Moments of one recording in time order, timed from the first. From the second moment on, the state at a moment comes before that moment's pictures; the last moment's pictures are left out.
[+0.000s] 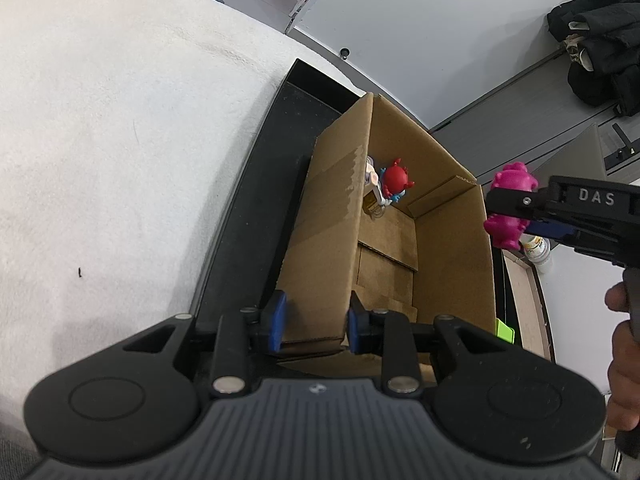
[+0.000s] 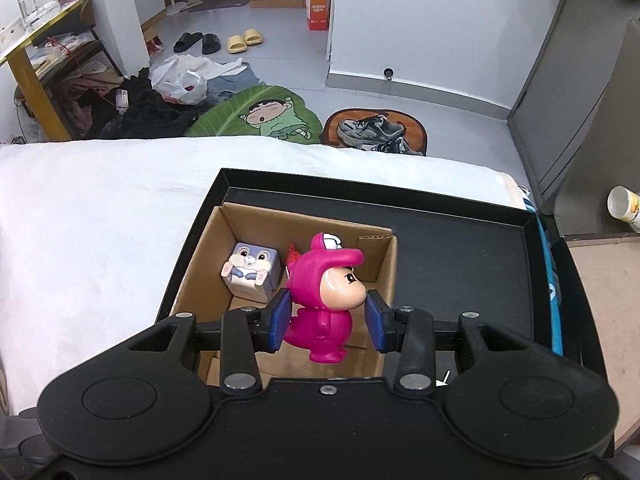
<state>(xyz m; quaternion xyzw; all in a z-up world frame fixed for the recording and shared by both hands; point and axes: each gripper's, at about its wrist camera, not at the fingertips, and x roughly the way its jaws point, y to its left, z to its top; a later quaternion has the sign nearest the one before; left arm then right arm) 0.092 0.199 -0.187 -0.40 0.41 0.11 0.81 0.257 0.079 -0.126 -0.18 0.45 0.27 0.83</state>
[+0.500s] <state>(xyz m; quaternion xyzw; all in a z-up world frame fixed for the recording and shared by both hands) 0.094 0.198 -0.187 -0.40 0.41 0.11 0.81 0.255 0.104 -0.159 -0.25 0.45 0.26 0.82</state>
